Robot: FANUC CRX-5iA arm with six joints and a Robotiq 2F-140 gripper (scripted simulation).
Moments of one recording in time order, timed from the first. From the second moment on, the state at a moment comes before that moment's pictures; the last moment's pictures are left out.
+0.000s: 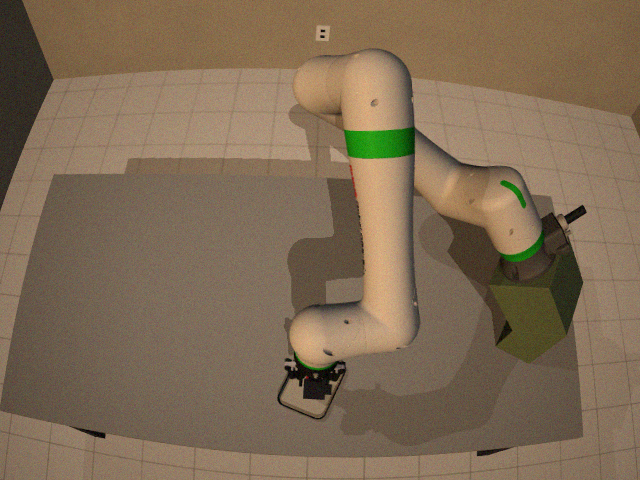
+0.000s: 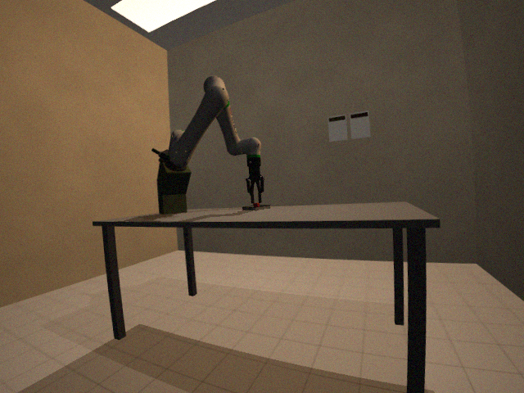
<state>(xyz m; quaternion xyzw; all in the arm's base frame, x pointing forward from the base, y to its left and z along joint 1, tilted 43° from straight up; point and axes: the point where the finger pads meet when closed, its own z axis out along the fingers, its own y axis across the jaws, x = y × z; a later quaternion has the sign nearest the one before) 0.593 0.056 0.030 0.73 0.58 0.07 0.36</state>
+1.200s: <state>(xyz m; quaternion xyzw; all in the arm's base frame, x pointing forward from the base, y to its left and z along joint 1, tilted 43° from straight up) 0.527 0.001 0.058 0.73 0.58 0.06 0.36</state>
